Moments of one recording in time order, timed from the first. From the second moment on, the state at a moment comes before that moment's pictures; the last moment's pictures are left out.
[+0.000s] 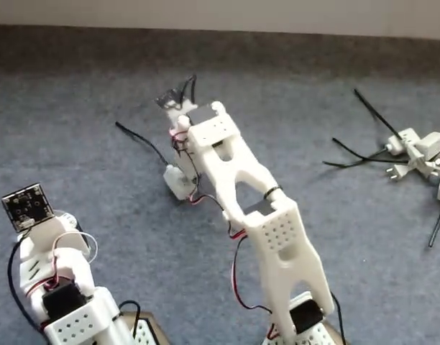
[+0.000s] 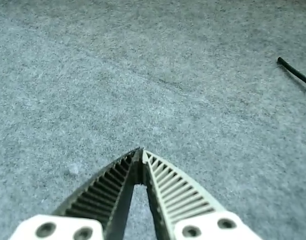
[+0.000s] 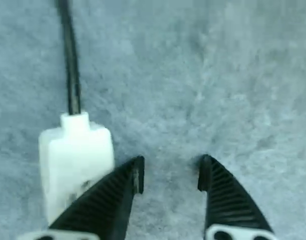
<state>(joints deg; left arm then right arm) -36.8 -103.9 93.1 53.8 -2.3 -31.9 49.8 -38.5 82.6 11.9</state>
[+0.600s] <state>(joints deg) -36.8 -103.9 93.1 53.8 -2.3 -35.2 41.3 -38.3 88.4 11.8</state>
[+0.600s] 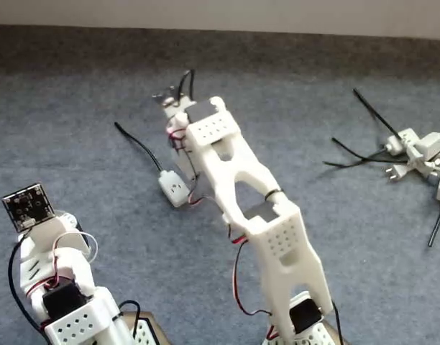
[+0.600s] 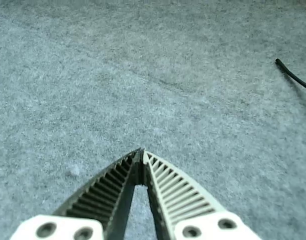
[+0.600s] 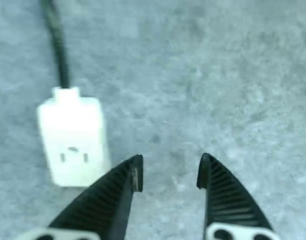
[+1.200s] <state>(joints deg) -36.8 -103.9 93.9 53.5 -2.3 -38.7 44.7 -37.3 87.0 8.5</state>
